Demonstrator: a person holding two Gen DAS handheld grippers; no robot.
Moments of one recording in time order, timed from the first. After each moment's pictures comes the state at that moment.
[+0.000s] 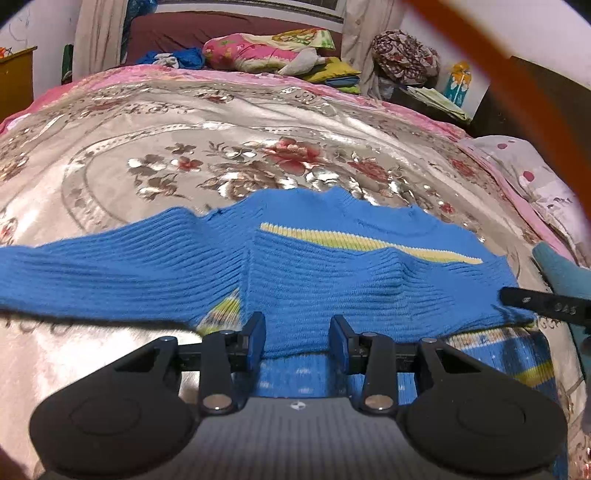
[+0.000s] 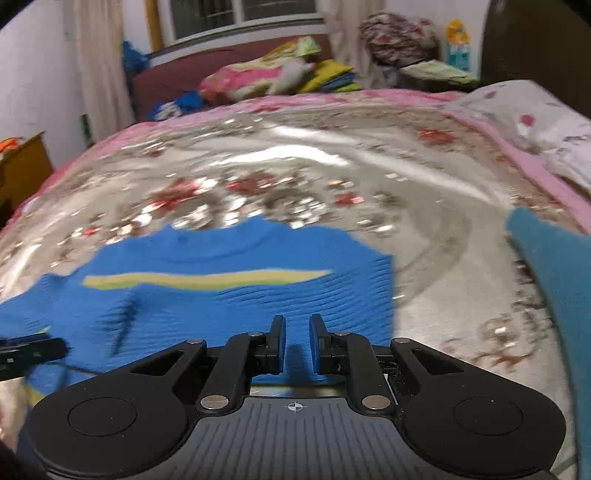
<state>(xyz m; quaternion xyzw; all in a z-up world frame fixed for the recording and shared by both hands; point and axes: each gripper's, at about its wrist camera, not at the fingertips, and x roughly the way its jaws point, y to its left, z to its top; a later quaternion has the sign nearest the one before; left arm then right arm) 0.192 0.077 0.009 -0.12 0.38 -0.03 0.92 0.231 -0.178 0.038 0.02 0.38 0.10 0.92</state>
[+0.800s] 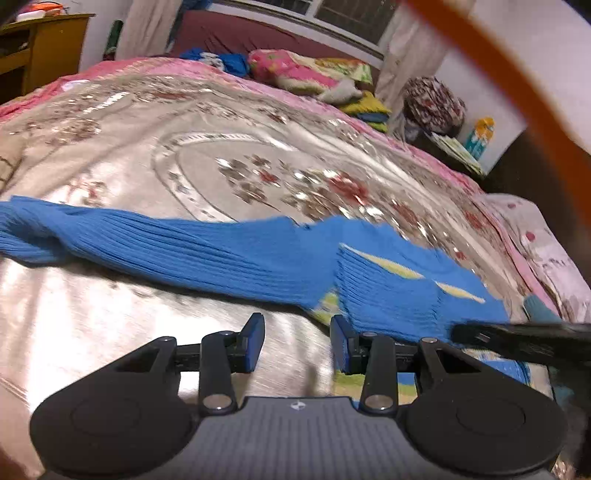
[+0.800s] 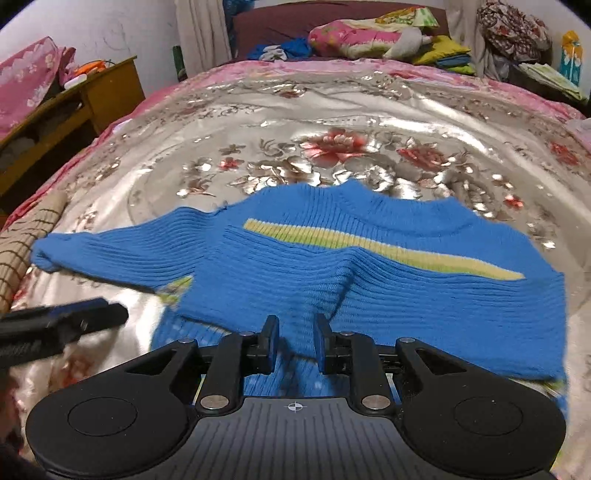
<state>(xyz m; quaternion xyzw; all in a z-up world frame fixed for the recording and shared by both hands) 0.136 0.166 0.021 -0.21 0.34 -0.01 0.92 0.197 -0.054 0.067 -0.05 0.43 0.22 0.87</state>
